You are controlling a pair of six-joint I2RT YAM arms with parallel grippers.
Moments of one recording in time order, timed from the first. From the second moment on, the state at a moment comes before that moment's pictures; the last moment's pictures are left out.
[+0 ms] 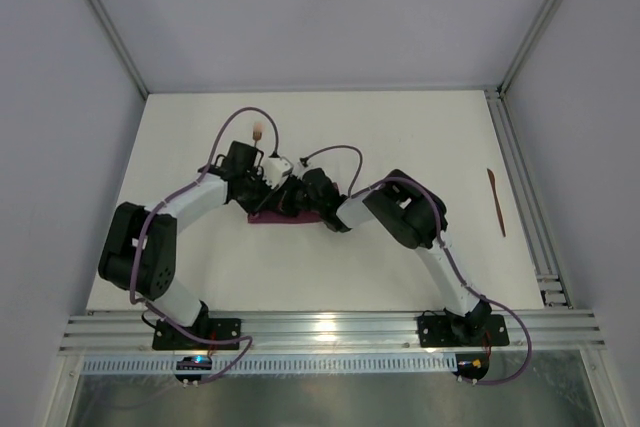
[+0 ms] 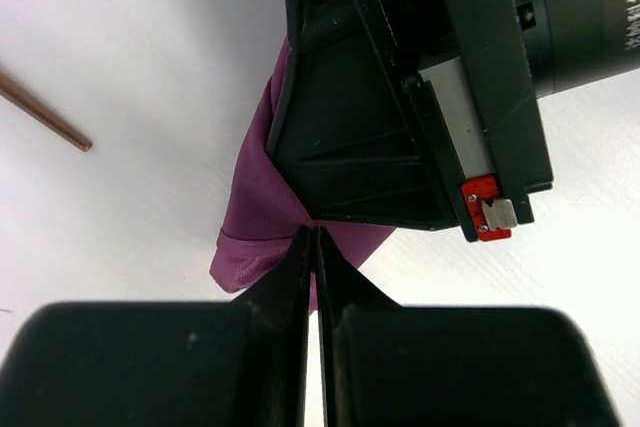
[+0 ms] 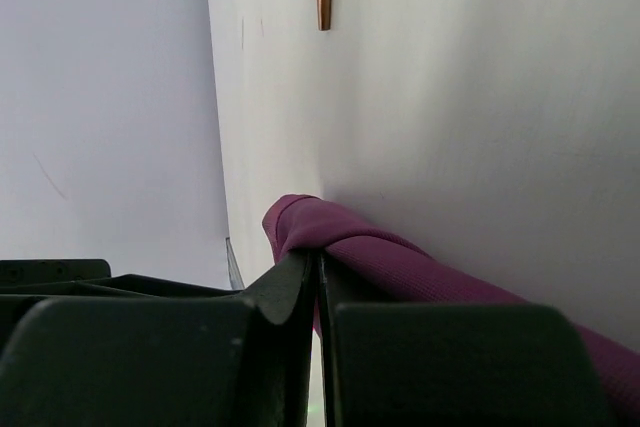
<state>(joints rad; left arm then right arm) -0.35 1.59 0.97 -0.47 0.23 0.45 0.81 2.31 1.21 0.78 -0.30 1.25</state>
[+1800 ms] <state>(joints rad) -0.41 1.67 0.95 -0.38 0.12 0.45 0.50 1.87 0.97 0.21 -0.28 0.45</state>
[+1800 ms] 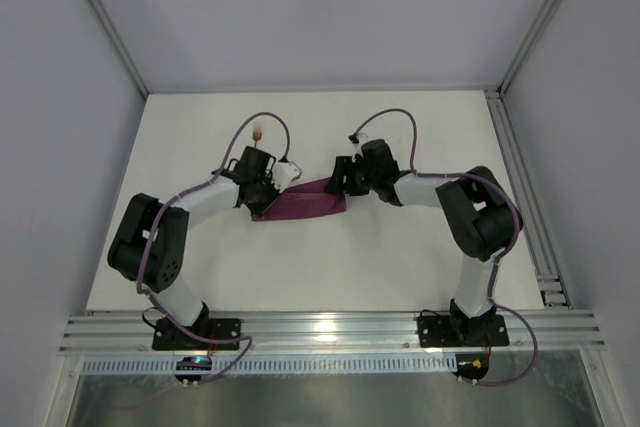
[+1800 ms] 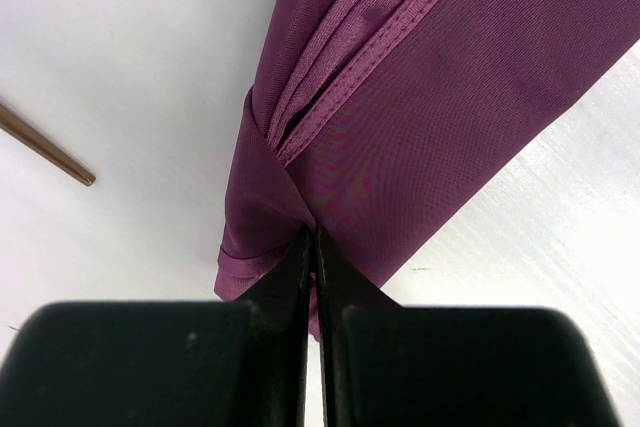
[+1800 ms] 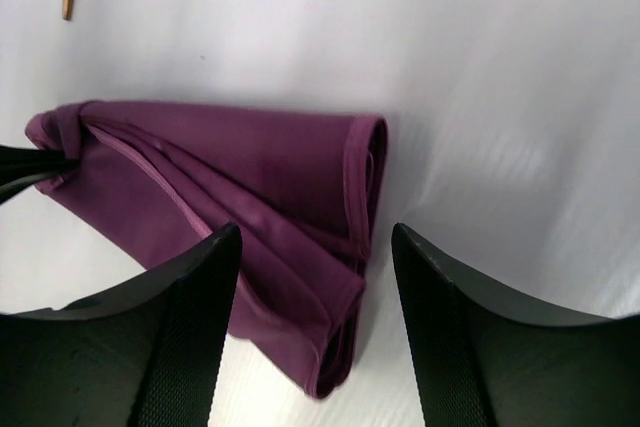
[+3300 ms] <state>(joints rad) -0.56 1.38 0.65 -0.33 0.13 0.83 0.65 2.09 1.37 -0.30 -0.82 -0.07</state>
